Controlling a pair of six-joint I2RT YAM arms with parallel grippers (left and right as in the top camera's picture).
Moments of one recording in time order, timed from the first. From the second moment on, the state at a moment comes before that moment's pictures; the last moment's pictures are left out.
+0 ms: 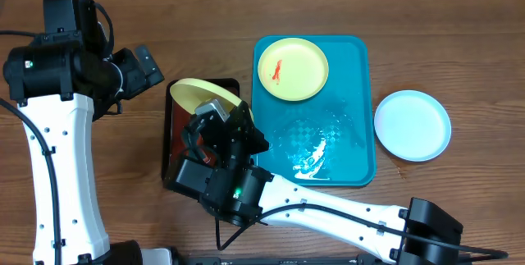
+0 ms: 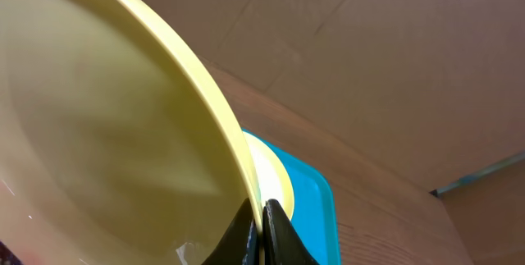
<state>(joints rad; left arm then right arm) 0.12 1.55 1.84 -1.47 0.06 -0.43 1.24 1.82 1.51 -0.70 1.24 0.37</state>
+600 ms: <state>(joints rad) 0.12 1.55 1.84 -1.47 0.06 -0.43 1.24 1.82 1.51 -0.69 1.24 0.37</state>
